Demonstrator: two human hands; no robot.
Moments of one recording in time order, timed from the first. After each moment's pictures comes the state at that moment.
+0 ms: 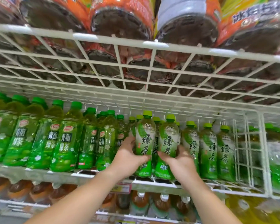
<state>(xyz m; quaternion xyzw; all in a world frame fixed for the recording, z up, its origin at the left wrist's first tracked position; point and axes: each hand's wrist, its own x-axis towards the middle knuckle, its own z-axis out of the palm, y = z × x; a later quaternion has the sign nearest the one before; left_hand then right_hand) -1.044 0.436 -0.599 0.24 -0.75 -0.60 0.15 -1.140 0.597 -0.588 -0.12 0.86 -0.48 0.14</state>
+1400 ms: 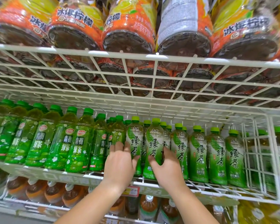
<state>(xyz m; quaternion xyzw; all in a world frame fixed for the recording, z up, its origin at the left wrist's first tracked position) -1.007 0.433 -0.584 0.32 -0.94 -0.04 0.14 -1.107 0.555 -0.604 -0.25 0.88 -0.40 0.05</state>
